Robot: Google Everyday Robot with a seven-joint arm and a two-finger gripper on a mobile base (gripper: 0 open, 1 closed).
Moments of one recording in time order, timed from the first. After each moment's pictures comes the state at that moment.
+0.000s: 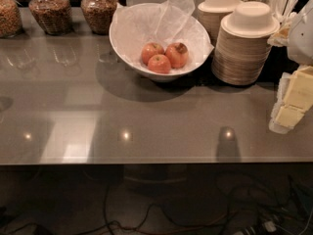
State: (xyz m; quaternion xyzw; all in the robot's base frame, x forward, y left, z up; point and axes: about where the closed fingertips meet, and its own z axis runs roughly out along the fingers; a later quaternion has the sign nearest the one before) arm 0.438 -0.217 0.977 -0.60 0.78 -0.04 0.16
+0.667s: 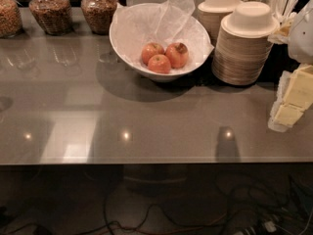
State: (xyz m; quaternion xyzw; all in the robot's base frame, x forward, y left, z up) arm 0.441 -0.215 0.980 -0.60 0.78 -0.04 0.17
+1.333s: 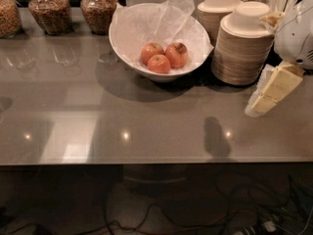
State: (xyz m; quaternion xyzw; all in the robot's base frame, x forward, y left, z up) arm 0.480 -0.192 0.982 -0.61 0.73 -0.04 0.30
